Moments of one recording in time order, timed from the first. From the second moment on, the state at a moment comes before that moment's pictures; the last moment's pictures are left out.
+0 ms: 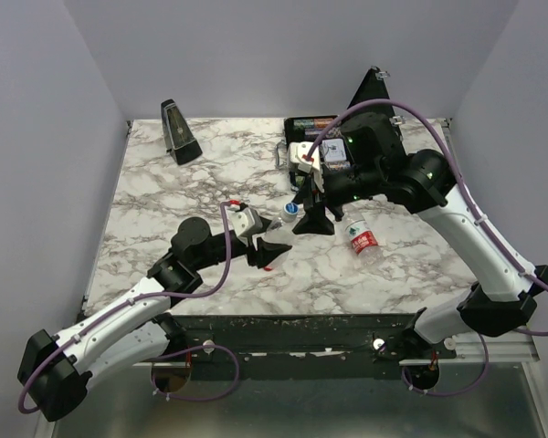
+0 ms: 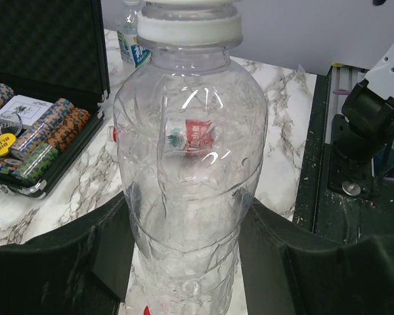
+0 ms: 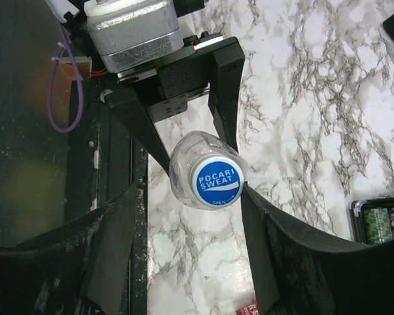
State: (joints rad) left arm -0.74 0.85 0.55 0.30 0.47 -0.03; right arm 0.82 1.47 1.90 -1.11 -0.62 -0.46
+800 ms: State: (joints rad) left arm -0.72 0.80 0.51 0.36 0.44 -0.06; right arm 0.83 1.42 1.88 -1.18 -0.56 -0.42
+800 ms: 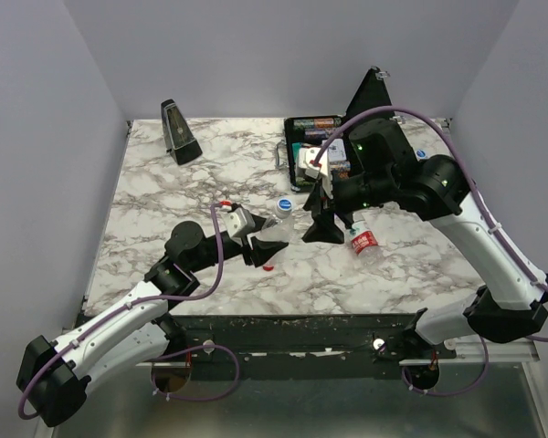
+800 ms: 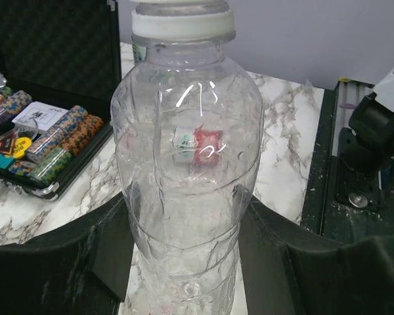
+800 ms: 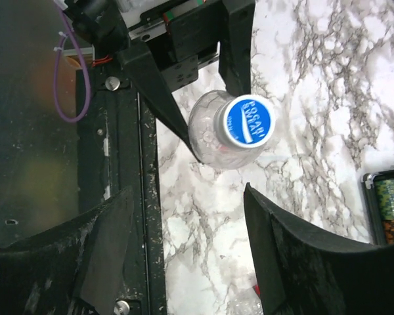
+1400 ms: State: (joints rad) left arm -0.72 0.84 0.51 0.38 0.60 -0.04; right arm 0.83 1.46 1.91 -1.09 -0.64 -0.46
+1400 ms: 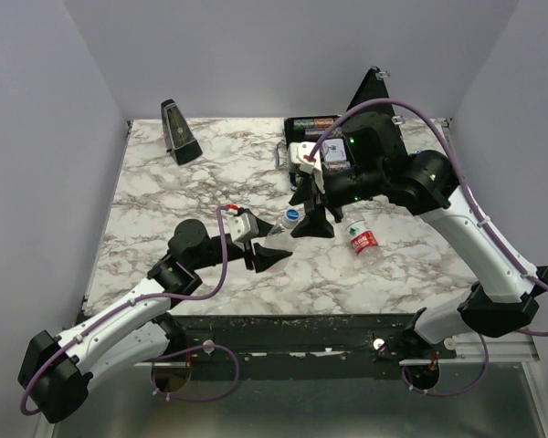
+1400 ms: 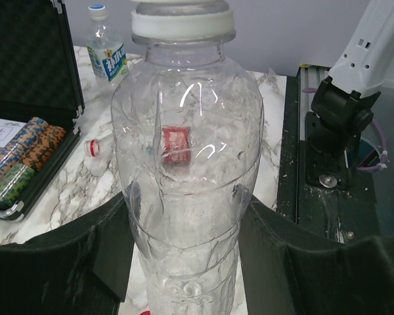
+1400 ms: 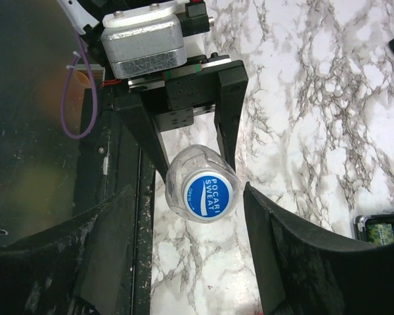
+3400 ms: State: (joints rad) left arm -0.72 0.87 0.55 0.30 0.71 0.00; right arm 0.83 1.50 1.99 -1.19 -0.64 -0.58
